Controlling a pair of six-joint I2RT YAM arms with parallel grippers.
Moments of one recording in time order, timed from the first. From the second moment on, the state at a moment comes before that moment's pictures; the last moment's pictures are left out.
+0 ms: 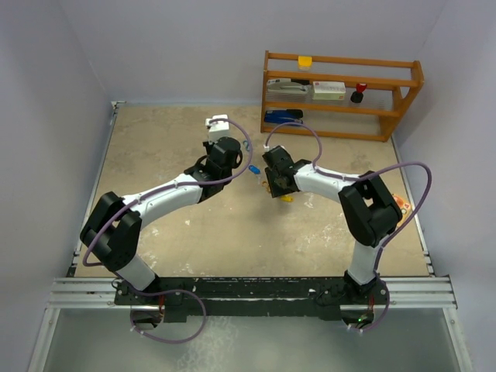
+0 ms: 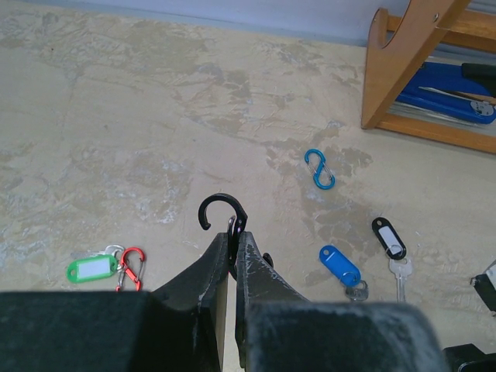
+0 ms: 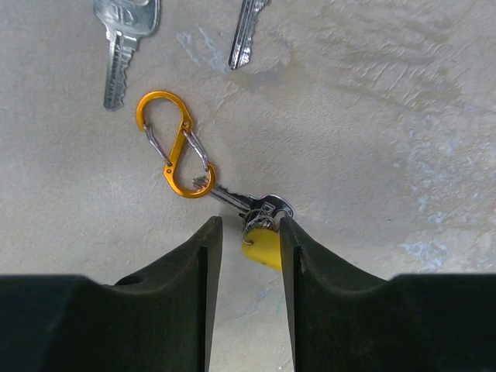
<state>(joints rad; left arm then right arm) -0.71 1.60 1.09 0.09 -0.77 -0.38 0.61 1.83 1.17 -0.41 0.25 0.27</state>
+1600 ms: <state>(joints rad) -0.70 1.57 1.07 0.11 -0.62 -0.46 0.61 1.26 0.79 -0.09 0.22 0.30</state>
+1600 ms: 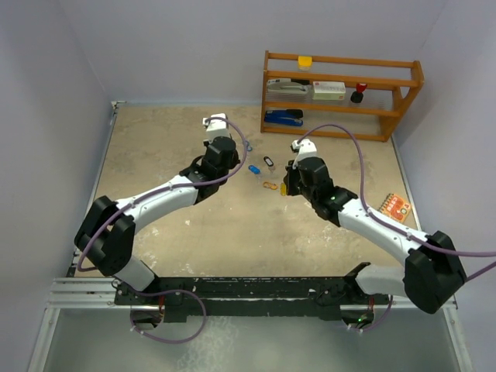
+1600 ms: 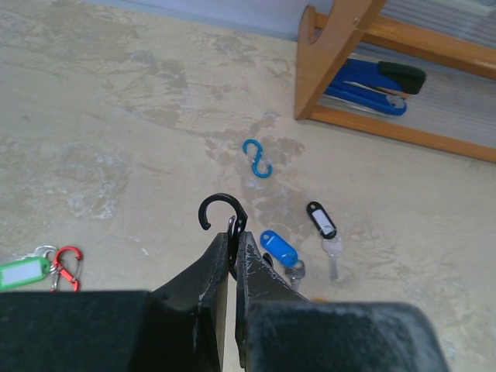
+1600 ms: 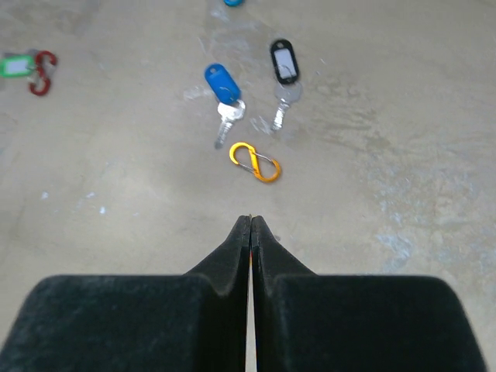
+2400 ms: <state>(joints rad) -0.79 1.52 1.03 0.26 -0.44 -0.53 0.61 1.25 0.73 0.32 -0.12 0.39</state>
